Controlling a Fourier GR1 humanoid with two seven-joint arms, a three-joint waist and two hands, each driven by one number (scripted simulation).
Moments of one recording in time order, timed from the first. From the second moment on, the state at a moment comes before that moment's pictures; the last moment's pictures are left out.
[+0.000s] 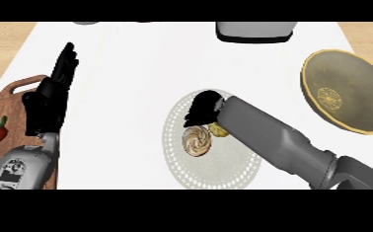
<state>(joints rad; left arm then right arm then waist) -0.23 0.36 -0.10 -1.58 -0.03 0.27 0.17 -1.00 -0.19 1.08 -0.79 0.95 0.58 -0.48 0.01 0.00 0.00</state>
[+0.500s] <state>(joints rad) -0.24 0.35 -0.07 -1.58 -0.04 0.24 0.18 -0.99 -0.16 1.04 -0.71 1.09 0.43 -0.64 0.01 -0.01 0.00</state>
